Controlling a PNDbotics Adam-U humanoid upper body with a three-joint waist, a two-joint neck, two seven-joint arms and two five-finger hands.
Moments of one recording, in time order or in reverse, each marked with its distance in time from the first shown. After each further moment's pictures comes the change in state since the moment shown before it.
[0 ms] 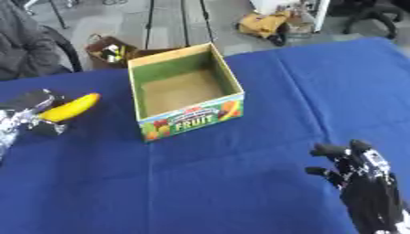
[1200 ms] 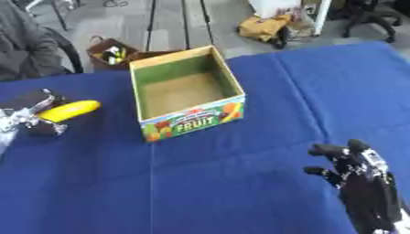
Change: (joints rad) left arm -0.002 0.000 0.000 -0.020 0.048 -0.011 -0.047; right arm 0.000 0.000 0.000 0.000 0.000 0.001 0.002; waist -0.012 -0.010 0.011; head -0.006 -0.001
